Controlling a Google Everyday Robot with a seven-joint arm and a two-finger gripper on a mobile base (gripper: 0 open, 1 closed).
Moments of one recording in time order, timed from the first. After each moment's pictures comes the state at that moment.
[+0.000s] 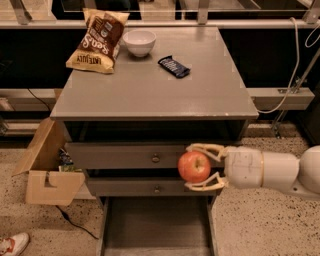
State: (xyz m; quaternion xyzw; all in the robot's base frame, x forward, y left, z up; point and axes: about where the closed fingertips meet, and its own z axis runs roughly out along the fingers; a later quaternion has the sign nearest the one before) arm 0.442 -0.085 0.783 -0.63 0.47 0.21 0.59
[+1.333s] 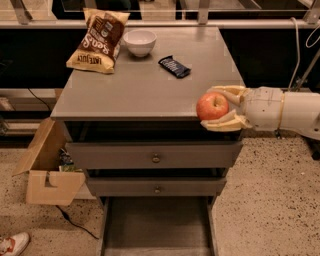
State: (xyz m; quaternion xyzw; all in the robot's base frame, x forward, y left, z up) arm 0.546 -0.135 0.883 -0.56 0.55 0.19 0.59
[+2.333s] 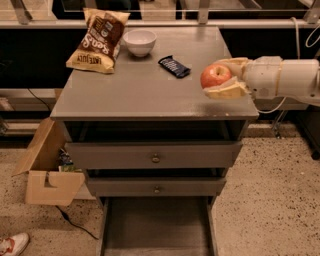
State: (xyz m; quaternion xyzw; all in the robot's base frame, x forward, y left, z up) arm 0.622 -0.156 0.915 -0.51 0.61 0.18 0.58
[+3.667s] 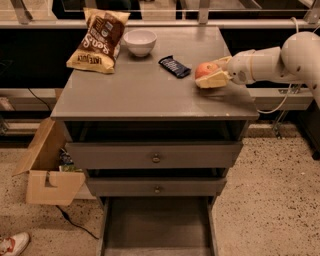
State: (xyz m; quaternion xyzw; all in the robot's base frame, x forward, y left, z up) arm 0.736 -0.163 0.855 -0.44 0.73 0.20 0.49
